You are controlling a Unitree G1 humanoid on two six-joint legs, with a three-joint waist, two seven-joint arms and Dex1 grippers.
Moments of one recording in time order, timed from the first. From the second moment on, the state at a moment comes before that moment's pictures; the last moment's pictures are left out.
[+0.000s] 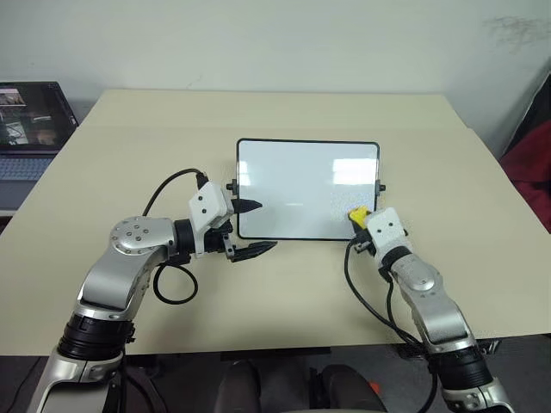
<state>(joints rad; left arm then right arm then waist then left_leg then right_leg) -0.37 0.69 -0.03 -0.22 -0.34 0.41 -1.01 -0.18 -0.28 0.17 -0.19 -0.15 0.40 0.26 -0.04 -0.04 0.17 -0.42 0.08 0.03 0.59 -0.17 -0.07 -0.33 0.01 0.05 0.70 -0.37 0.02</state>
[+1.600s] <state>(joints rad) -0.11 0.75 0.06 -0.49 -0.55 0.46 -1.08 0.04 -0.58 -0.24 -0.64 0.24 1.07 0.49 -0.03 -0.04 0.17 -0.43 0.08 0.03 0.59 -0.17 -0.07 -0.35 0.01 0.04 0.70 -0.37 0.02</state>
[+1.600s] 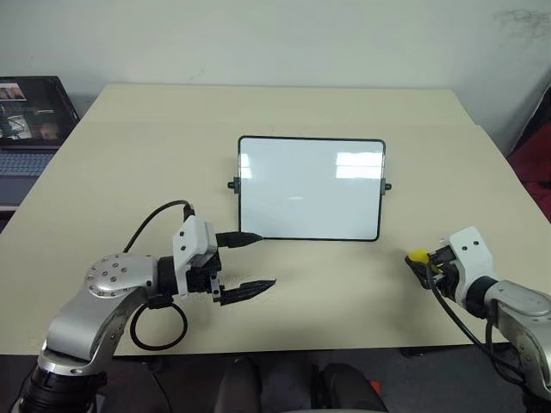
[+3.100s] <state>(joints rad) 0.07 0.39 0.16 -0.54 -0.51 0.36 -0.59 0.20 -0.26 -0.09 -0.56 0.14 0.18 0.35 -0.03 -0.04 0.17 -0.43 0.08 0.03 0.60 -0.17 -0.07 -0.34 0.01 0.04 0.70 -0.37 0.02</state>
